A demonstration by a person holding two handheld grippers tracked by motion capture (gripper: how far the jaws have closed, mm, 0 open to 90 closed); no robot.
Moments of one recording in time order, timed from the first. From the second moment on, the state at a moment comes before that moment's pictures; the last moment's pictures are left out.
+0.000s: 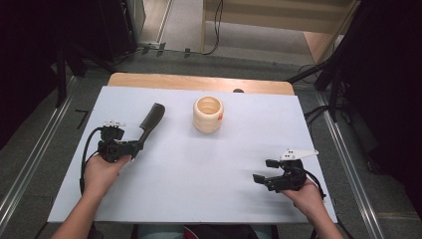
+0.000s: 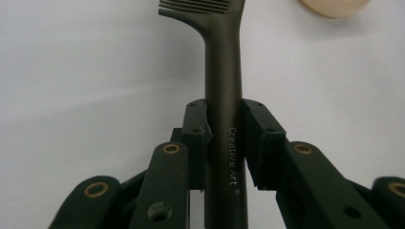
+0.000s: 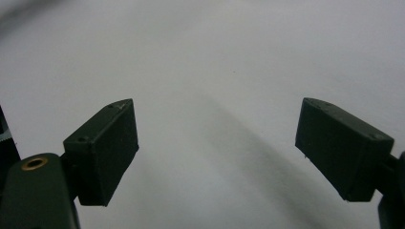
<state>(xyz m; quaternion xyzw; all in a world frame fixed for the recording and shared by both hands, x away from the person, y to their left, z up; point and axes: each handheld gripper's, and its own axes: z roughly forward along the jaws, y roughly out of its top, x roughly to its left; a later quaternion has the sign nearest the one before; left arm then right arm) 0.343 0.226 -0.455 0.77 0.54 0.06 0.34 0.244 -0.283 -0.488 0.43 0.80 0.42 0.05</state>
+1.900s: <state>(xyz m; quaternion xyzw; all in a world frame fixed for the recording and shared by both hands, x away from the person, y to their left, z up) 0.343 0.171 -0.412 0.76 0.44 -0.07 0.48 0.243 -0.281 -0.487 0.43 0.79 0.42 0.04</state>
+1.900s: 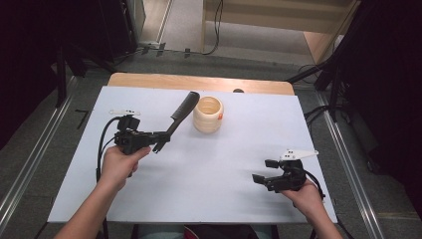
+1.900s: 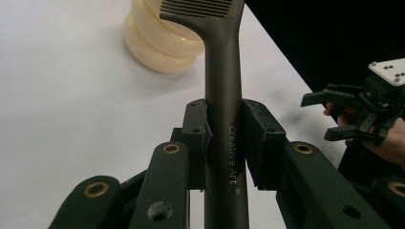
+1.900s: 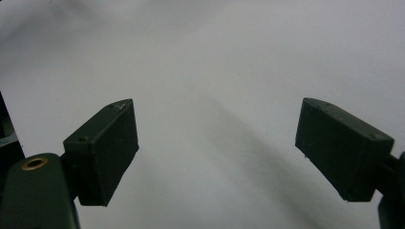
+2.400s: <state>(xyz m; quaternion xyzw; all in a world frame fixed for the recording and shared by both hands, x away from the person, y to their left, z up) 0.346 0.112 -0.407 0.78 0.40 -0.12 0.47 0.242 -0.284 -0.485 0.44 0.79 0.43 0.05</state>
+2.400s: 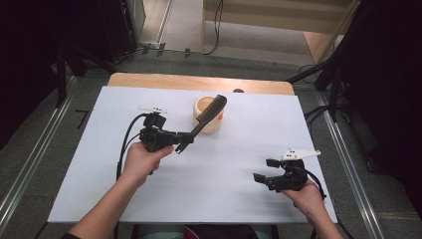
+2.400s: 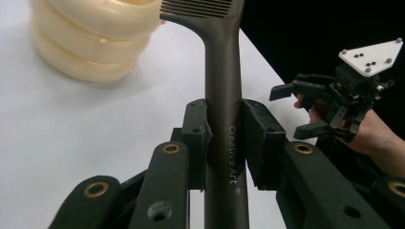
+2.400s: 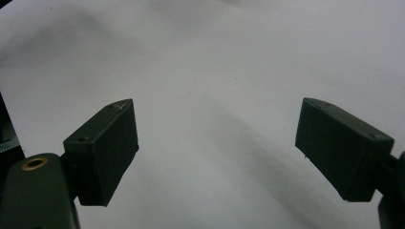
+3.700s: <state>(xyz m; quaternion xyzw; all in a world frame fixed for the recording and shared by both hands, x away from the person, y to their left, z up) 0.346 0.013 -0.443 0.74 0.42 -0.15 0.50 0.252 -0.272 -0.427 0.55 0.70 0.44 0.10</state>
